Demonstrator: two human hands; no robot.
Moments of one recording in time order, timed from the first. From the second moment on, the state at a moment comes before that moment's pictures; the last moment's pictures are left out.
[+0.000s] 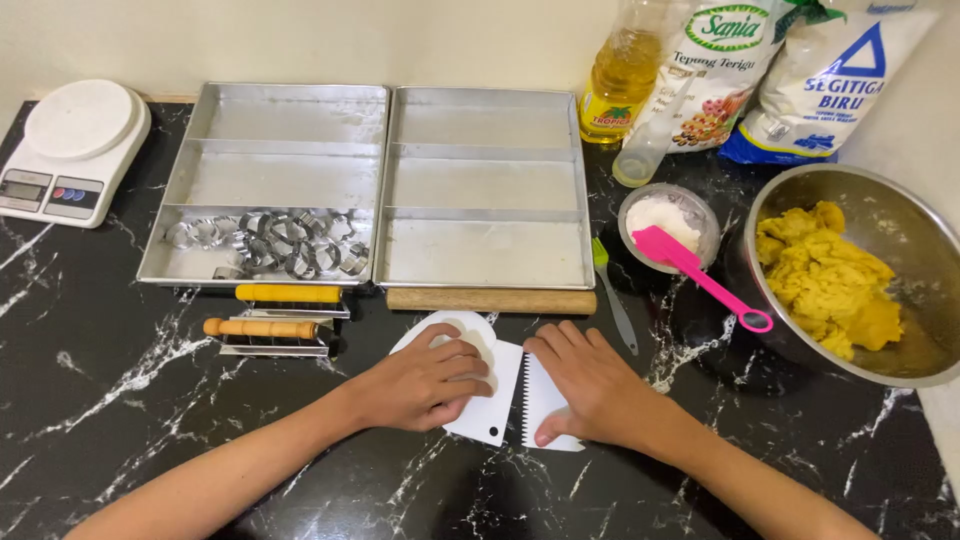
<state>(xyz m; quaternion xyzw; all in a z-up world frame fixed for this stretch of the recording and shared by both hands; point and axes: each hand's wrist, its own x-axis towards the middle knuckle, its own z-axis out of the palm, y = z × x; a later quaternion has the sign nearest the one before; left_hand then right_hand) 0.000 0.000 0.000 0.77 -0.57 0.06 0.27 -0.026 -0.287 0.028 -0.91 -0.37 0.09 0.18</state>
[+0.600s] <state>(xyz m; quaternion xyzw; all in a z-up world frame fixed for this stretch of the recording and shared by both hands) -0.007 -0.007 -0.010 0.76 -0.60 0.06 0.26 -0.013 -0.276 0.027 -0.93 -0.25 0.21 0.17</state>
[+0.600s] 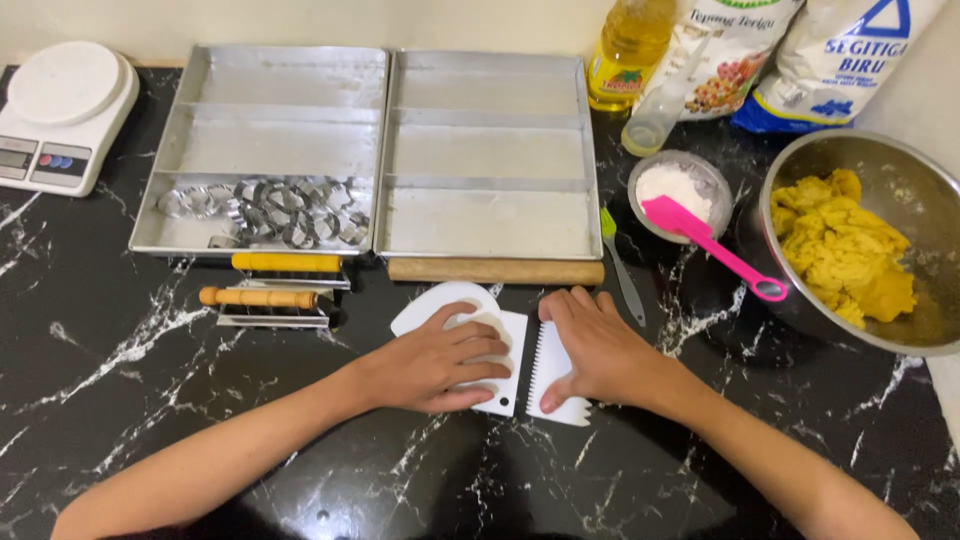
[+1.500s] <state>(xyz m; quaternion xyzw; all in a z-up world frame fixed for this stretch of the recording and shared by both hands) -0.019 -0.023 -0.010 0.76 -0.61 0.05 0.20 0.001 -0.313 0.024 -0.89 -0.33 0.10 0.29</state>
